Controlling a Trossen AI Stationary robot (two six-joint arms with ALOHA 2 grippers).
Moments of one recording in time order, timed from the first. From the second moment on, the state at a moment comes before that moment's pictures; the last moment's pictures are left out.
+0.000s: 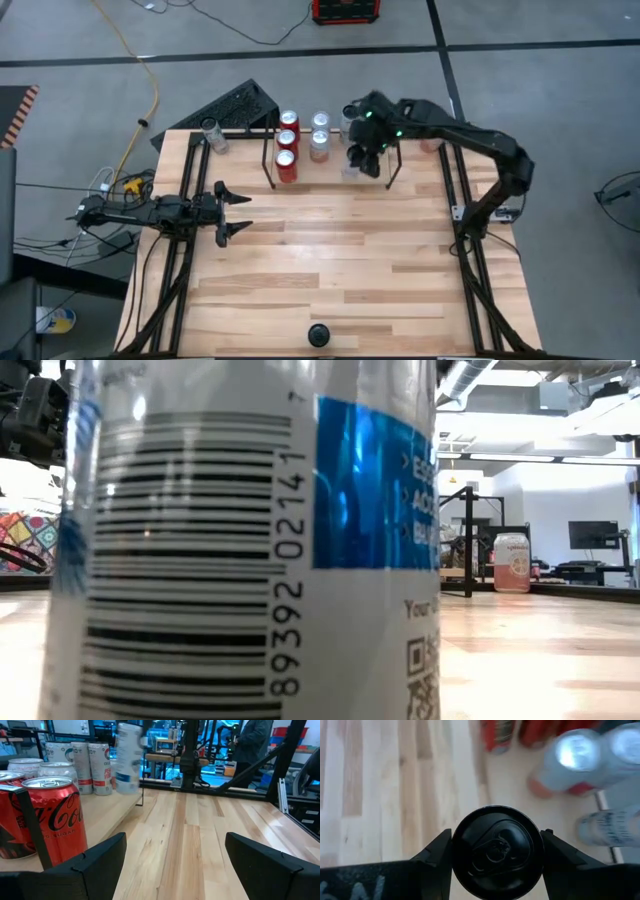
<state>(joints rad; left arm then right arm) -0.11 0.03 0.01 0.05 -0.28 -0.06 -0.41 1.63 1.68 -1.03 -0.17 -0.23</state>
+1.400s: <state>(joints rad) -0.11 0.03 0.01 0.05 -0.28 -0.06 -0.63 1.72 1.59 -0.87 -0.33 -0.37</state>
